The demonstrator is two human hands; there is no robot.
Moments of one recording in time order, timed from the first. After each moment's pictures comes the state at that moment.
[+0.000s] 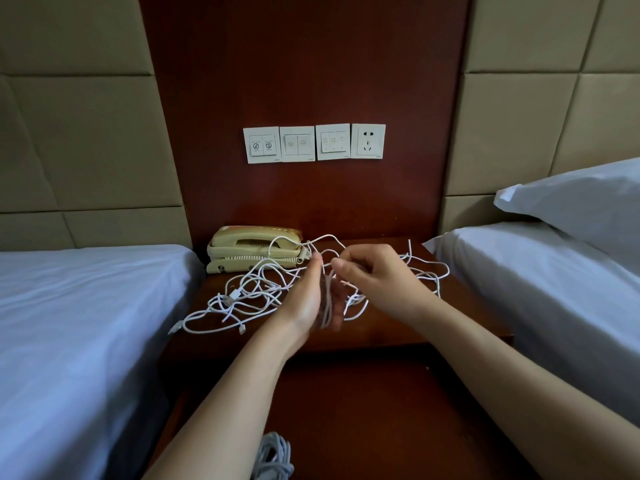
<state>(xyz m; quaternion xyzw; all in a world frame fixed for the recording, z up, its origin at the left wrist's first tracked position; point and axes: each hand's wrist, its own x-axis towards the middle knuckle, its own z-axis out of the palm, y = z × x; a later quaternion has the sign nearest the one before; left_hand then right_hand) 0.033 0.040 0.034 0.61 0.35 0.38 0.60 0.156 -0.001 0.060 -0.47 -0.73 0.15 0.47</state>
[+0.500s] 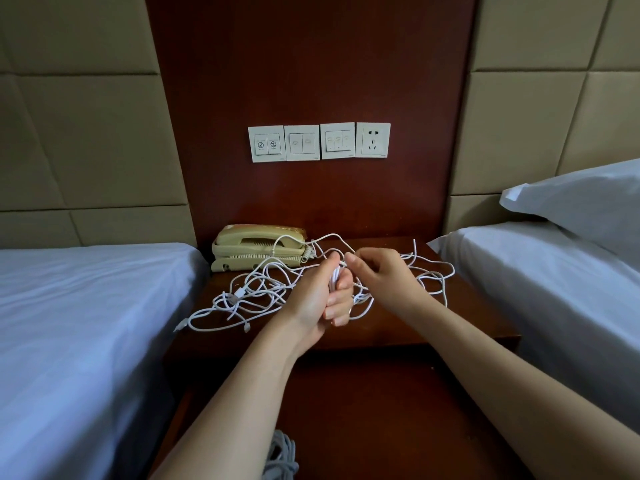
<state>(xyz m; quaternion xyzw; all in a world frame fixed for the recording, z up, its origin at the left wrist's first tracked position) 0.030 0.027 0.047 0.57 0.24 0.37 0.69 0.164 0.025 0.039 -0.53 -0.68 0.13 0.49</state>
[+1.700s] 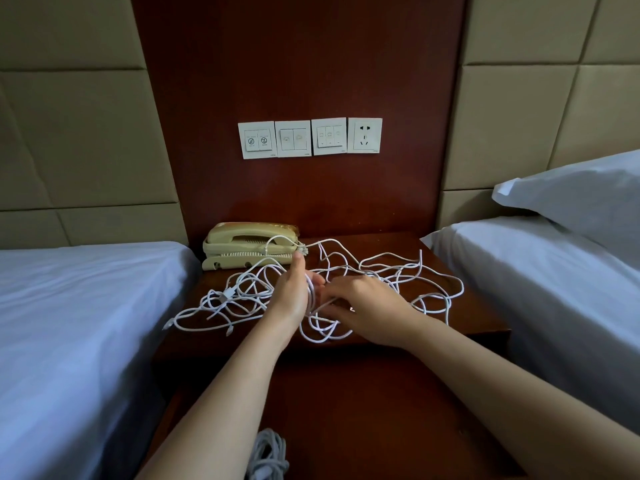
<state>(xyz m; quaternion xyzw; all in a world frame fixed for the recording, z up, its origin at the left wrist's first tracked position) 0.033 0.060 0.024 0.57 0.43 0.44 0.55 0.159 0.006 0.027 -0.50 -0.83 -0.03 0.26</state>
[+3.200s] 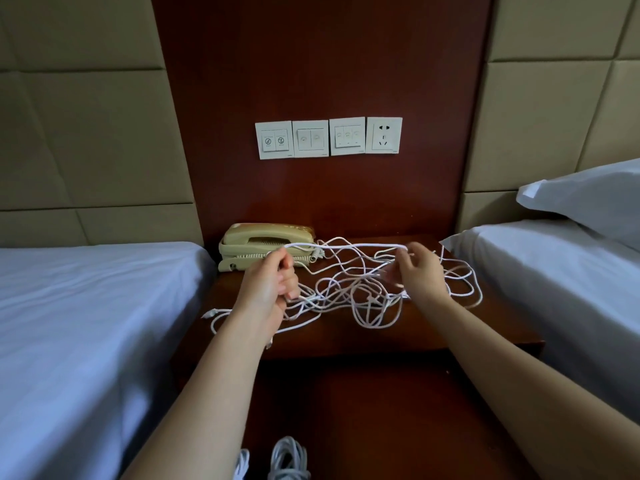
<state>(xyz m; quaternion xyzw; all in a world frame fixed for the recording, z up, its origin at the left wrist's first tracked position) -0.014 0.083 0.040 0.45 0.32 0.53 0.64 0.209 0.075 0.004 -0.64 -0.48 0.13 0.59</state>
